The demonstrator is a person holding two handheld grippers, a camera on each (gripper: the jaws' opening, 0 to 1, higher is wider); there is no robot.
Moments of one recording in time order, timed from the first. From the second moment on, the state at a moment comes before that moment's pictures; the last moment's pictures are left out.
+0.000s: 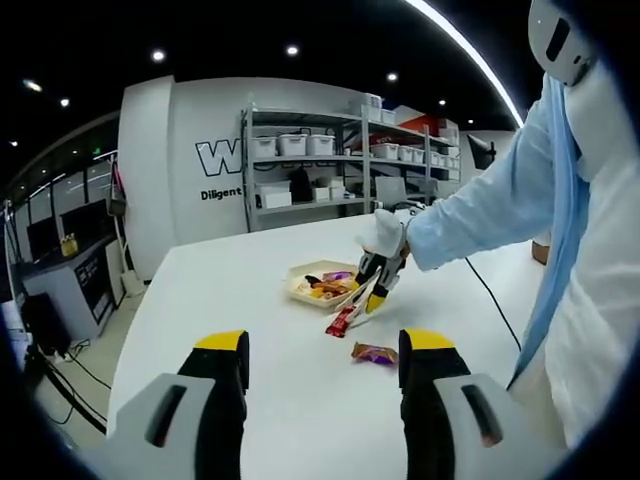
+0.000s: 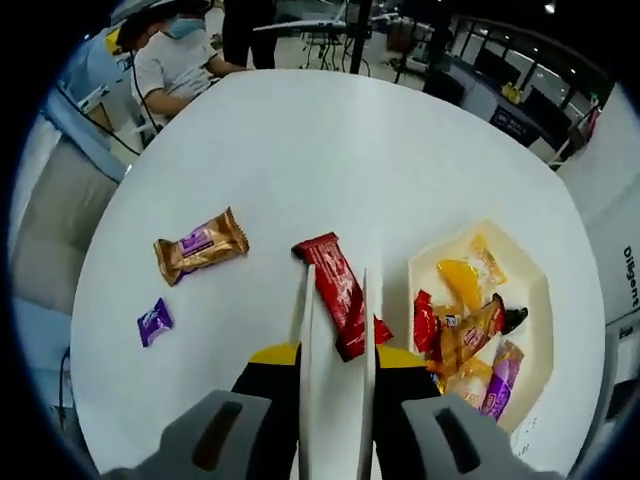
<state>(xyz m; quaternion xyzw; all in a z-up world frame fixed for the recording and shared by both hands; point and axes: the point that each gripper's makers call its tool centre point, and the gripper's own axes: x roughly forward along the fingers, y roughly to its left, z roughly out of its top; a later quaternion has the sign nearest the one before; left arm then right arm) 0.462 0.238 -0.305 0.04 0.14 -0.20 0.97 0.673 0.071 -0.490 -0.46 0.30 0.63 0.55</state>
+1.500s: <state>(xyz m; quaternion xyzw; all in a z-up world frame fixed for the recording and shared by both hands) 0.465 0.232 -0.301 0.04 0.13 -0.22 0.97 0.673 0.058 -0.489 -0.51 0.32 0.61 0.52</state>
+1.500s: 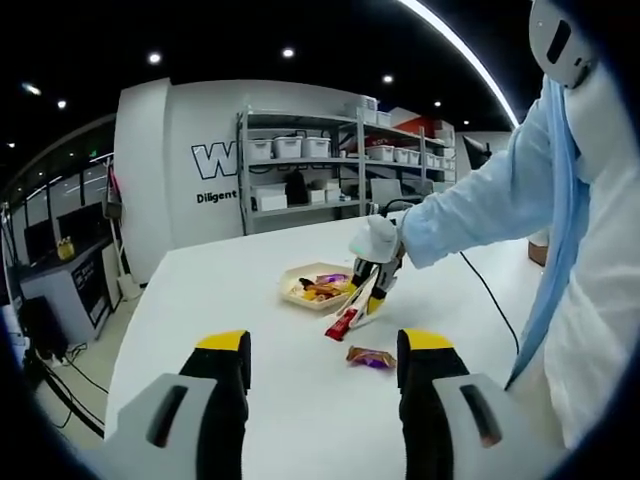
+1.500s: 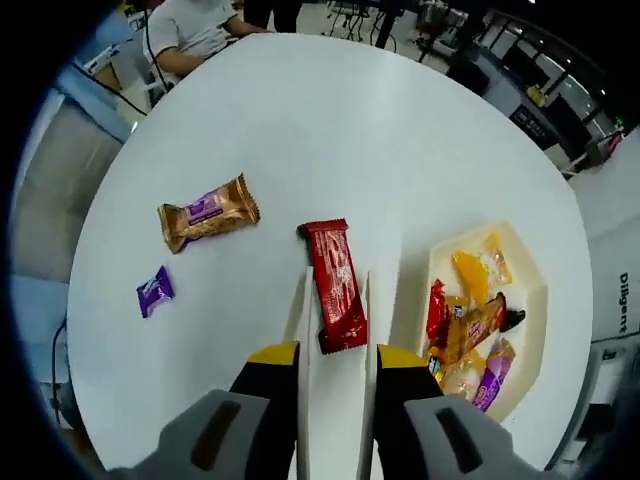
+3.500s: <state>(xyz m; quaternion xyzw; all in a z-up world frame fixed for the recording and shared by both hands) 0.479 0.221 -0.307 0.04 0.12 -0.26 0.96 0.689 0.031 -0.443 -0.30 0.37 0.49 0.73</state>
